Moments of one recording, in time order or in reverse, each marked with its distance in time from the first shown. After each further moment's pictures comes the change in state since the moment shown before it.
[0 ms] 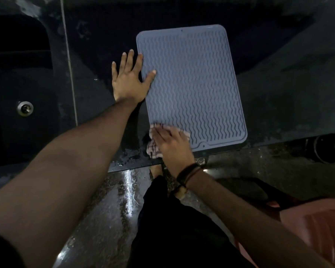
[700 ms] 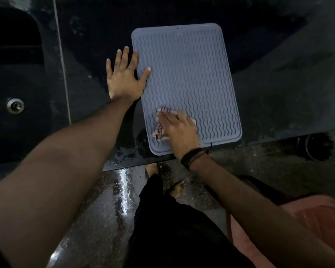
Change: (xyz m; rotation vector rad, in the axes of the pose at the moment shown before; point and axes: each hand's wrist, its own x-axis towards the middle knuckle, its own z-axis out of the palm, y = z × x) left_hand 0.000 0.000 0.002 0.009 0.004 -0.009; right_hand 0.020 0.032 -0.009 -0.030 0.046 0.069
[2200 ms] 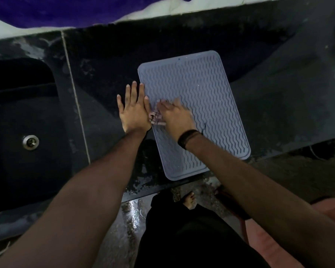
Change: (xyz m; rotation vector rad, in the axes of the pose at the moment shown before) left_hand 0.005 0.000 0.004 -0.035 0.035 -0.020; right_hand 0.127 0.004 -0.020 0.019 -0.035 0.050
